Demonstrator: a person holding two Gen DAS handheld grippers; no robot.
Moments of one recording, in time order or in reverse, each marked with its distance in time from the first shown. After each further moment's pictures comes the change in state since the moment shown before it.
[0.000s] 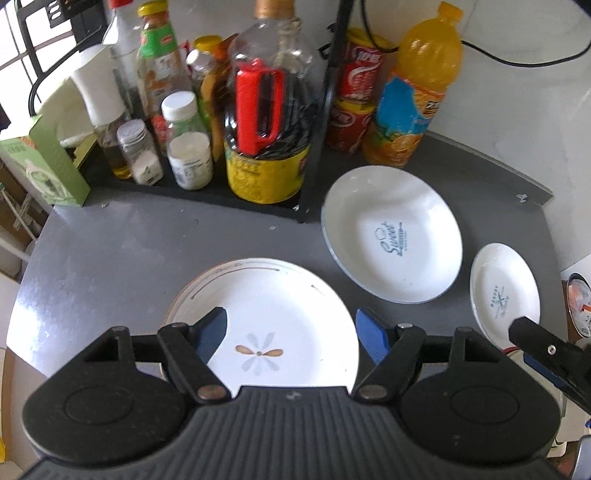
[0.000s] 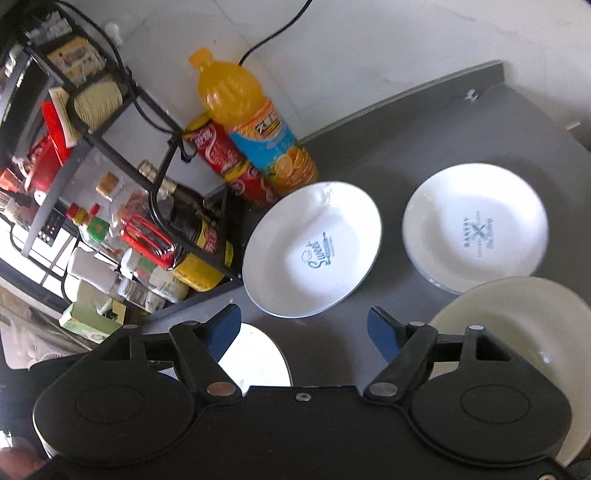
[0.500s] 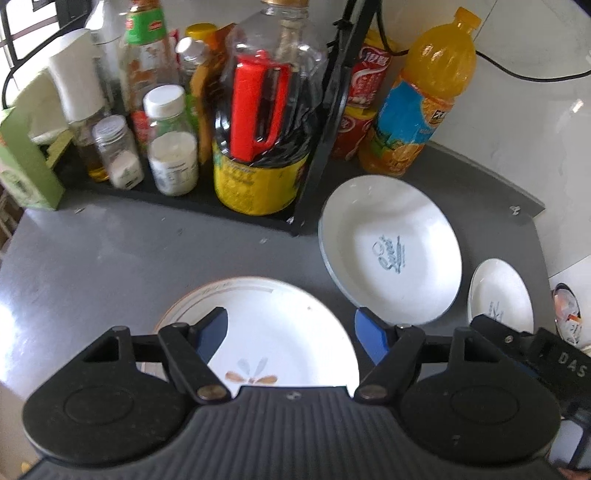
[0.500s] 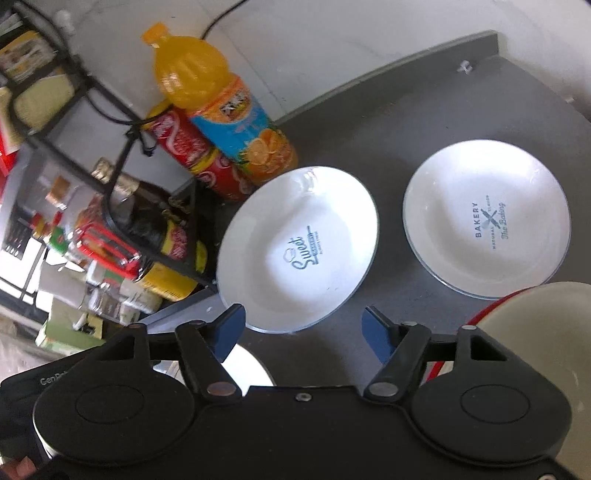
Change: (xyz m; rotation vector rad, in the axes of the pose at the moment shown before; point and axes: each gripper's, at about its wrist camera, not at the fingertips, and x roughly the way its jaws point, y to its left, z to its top) left arm 0.032 0.013 0.022 -0.010 -0.005 -0.094; right arm 0.052 -0.003 0.019 0.089 0.037 -0.068
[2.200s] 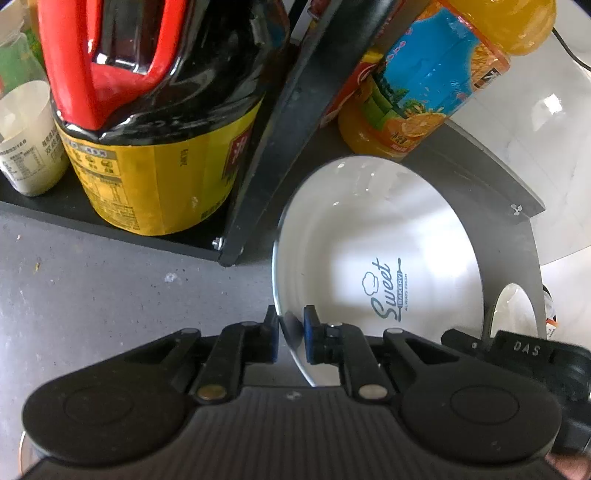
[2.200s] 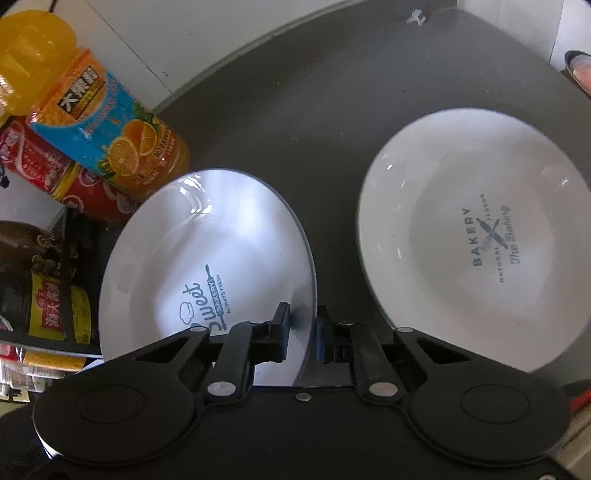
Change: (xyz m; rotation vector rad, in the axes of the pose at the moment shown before) left arm 0.152 -0.013 0.048 -0.018 0.131 -0.178; right arm 0.098 -0.017 0.038 0.109 0.054 -0.230
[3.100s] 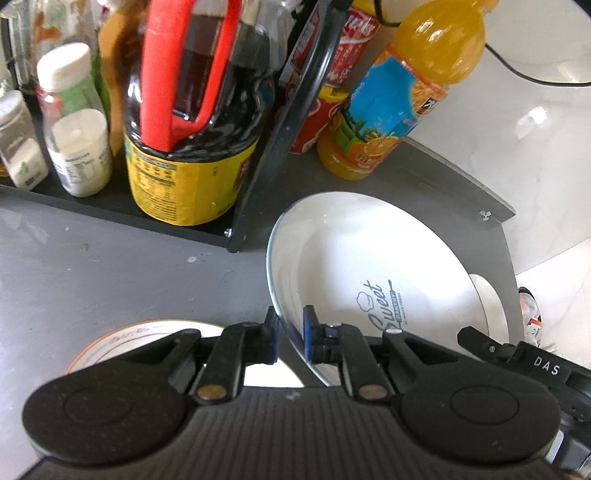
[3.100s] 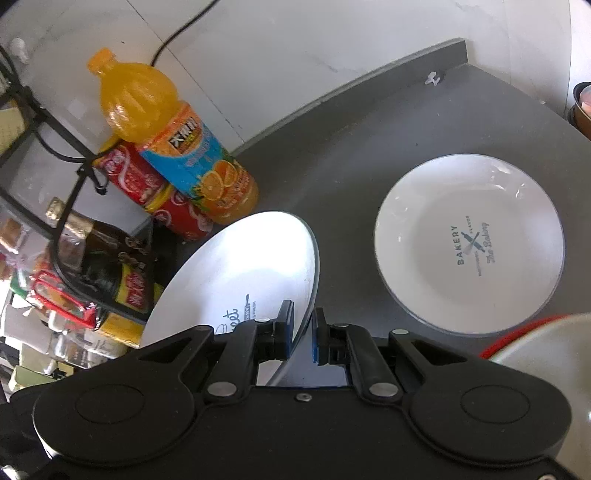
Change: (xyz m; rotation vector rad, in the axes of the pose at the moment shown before) left arm -0.074 0.000 -0.030 0.019 -0.093 -0.022; right arm -0.079 -0.007 -0.040 -0.054 -0.177 0.176
